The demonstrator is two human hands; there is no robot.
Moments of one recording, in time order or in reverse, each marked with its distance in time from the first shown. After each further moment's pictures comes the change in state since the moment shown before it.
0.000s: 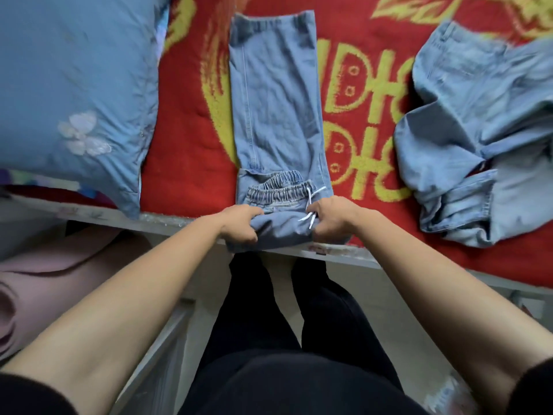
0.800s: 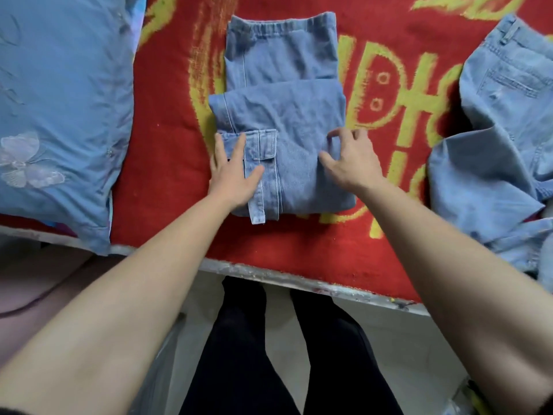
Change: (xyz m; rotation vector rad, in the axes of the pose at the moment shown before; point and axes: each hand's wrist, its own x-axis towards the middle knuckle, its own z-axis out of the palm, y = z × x) left_hand 0.148 -0.044 -0.069 -0.332 0.616 -0.277; right_hand 0.152 0.062 -0.082 0.395 0.491 0.318
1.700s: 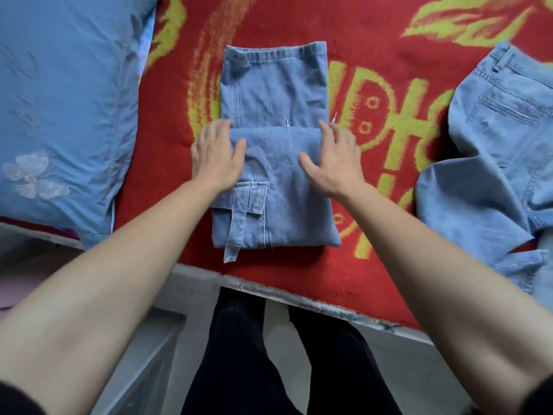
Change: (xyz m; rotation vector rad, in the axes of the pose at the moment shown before) left_hand 0.033 0.052 -0.041 0.172 0.314 0.135; right_hand 0.032 -0.003 -0.019 -0.077 0.126 -0.236
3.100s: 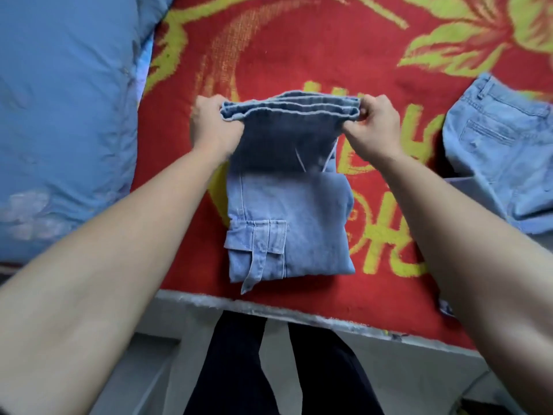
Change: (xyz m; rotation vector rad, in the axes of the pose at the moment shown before) left_hand 0.081 -0.001 -0.053 -0.375 0.087 -0.140; right_hand 0.060 -0.014 -0.070 0.240 0.267 0.099
